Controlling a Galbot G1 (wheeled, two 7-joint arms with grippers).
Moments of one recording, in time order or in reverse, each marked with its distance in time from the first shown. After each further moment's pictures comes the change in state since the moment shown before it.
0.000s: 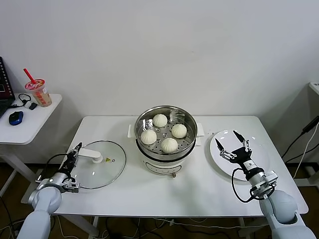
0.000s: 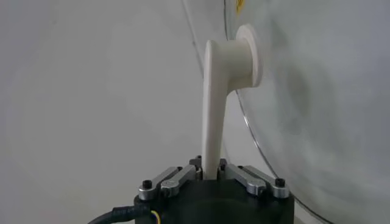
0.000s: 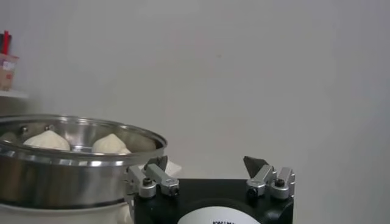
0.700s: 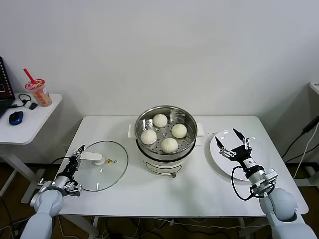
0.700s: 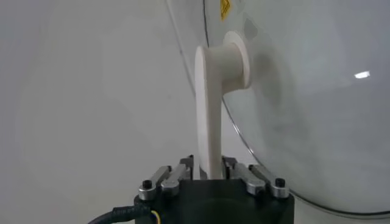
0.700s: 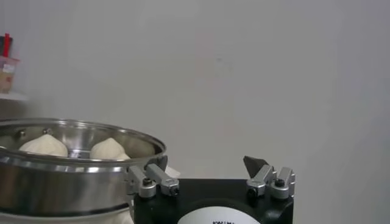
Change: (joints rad) left arm 0.016 -0.012 0.003 -0.003 0.019 -0.005 0.018; right arm 0.015 -0.006 -0.002 -0.008 0.002 0.001 -0.006
